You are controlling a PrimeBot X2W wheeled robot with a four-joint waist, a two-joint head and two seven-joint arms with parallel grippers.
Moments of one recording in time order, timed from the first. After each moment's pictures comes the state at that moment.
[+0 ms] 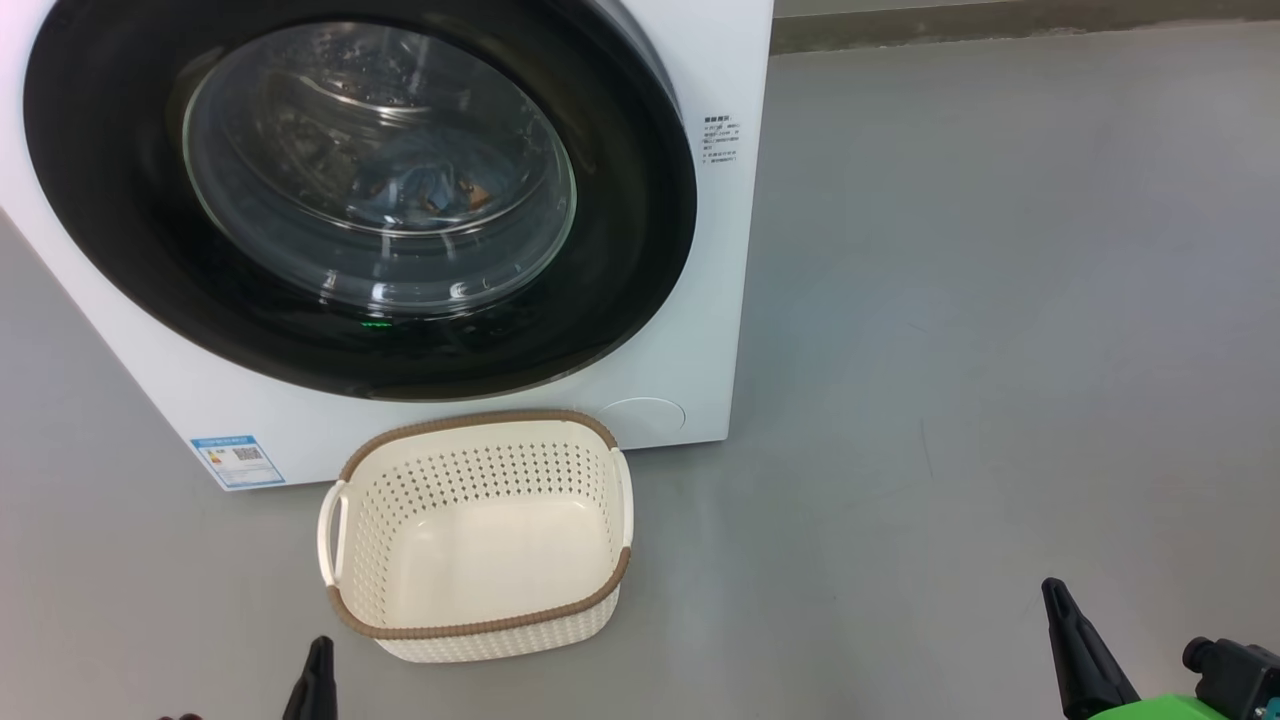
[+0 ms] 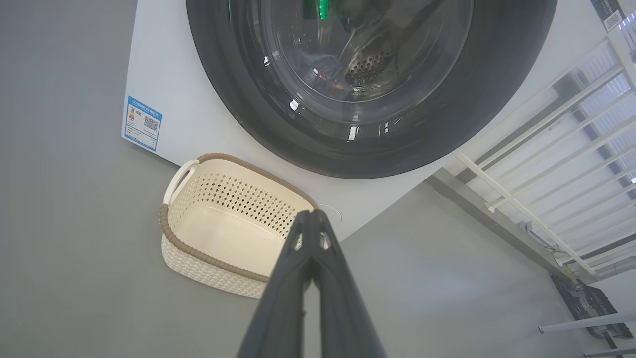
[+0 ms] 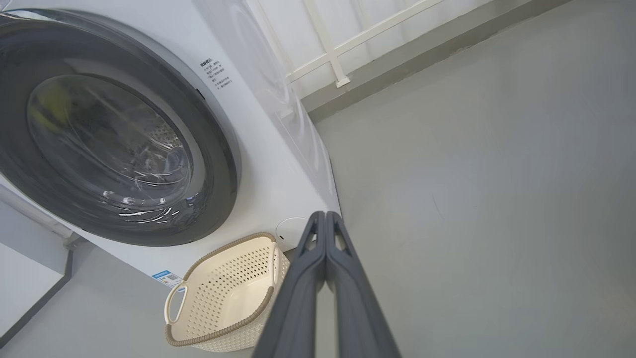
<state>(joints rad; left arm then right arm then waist) 0.08 0.04 -0.05 0.22 -0.74 -0.13 -0.17 0.06 -0.09 -0.08 0.23 0.56 0.14 -0.15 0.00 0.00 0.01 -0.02</state>
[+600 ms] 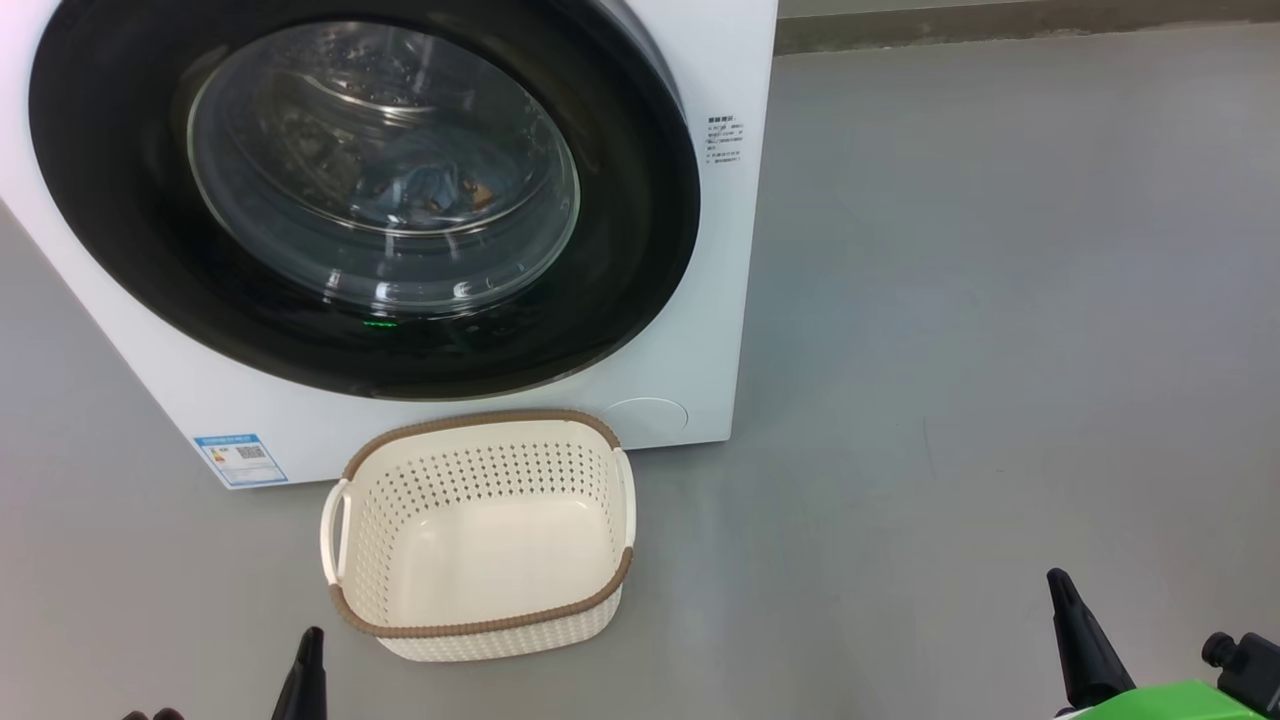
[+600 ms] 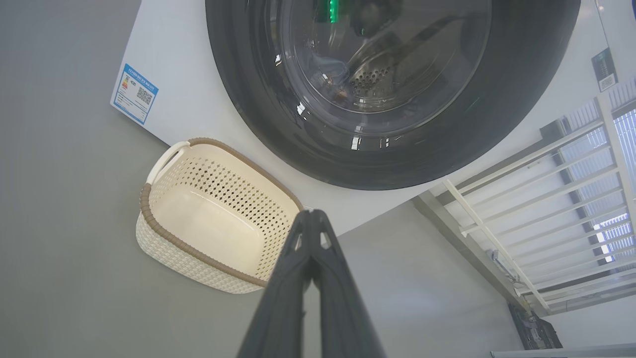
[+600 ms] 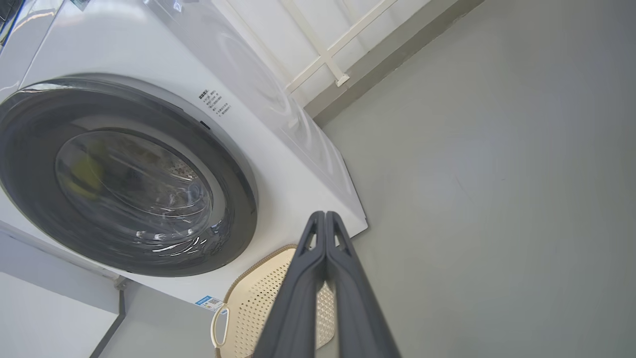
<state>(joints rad) 0.05 0.04 -0.03 0.23 -0.92 -0.13 -0.12 0.04 -0.08 -0.10 0.24 0.76 0.14 -0.10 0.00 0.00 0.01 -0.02</state>
